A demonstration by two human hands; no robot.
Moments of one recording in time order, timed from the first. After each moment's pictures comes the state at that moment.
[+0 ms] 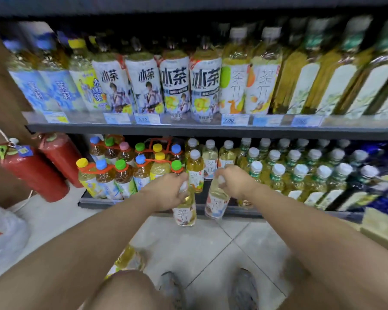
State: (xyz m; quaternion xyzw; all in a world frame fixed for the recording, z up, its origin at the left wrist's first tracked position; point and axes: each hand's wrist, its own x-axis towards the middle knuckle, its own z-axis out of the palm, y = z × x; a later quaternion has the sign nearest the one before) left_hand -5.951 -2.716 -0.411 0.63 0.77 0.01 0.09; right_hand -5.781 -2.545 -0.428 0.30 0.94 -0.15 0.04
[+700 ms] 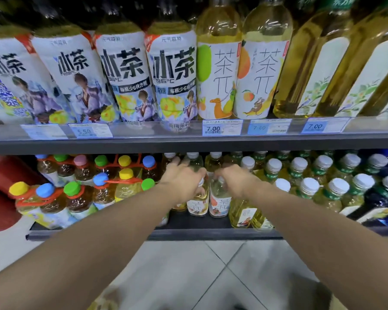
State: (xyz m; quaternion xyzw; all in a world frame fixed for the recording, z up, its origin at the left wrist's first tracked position) left_hand -5.959 -2.528 -0.460 0.67 0.72 -0.15 -0.04; right_hand -5.813 -2.414 -0.485 0.35 0.92 -0.13 0.09
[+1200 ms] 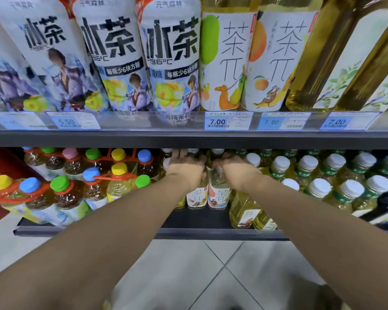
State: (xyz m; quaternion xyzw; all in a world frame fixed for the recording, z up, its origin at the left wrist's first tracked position) left_hand -5.973 -2.477 -0.506 0.59 0.80 -0.12 0.00; right_hand -5.831 -2.399 -0.488 0.36 0.92 -0.08 0.10
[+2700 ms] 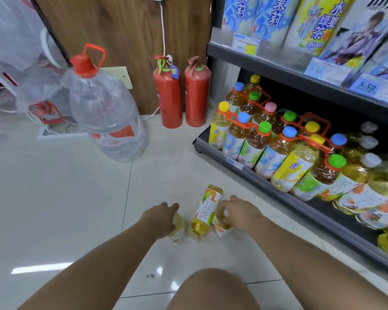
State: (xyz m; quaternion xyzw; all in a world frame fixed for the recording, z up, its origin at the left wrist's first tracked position) left_hand -6.078 -3.057 -0.578 0.24 0.92 -0.07 0.31; right_hand -6.011 -2.816 -0.592 0.08 0.96 -0.07 0.28
